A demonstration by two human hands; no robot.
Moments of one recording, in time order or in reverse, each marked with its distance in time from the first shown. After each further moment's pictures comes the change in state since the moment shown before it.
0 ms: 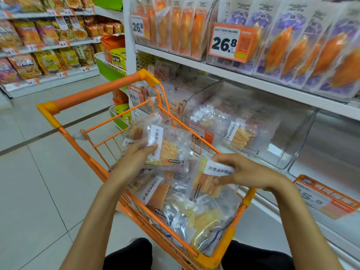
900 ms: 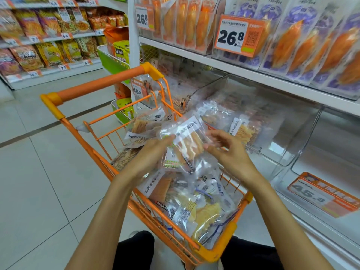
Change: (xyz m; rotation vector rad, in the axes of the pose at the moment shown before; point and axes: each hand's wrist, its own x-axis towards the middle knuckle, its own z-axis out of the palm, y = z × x) left_hand -0.004 0.006 0.019 0.060 -0.158 -0.007; right_hand 0.027 -0.013 0.030 0.237 0.552 -0.135
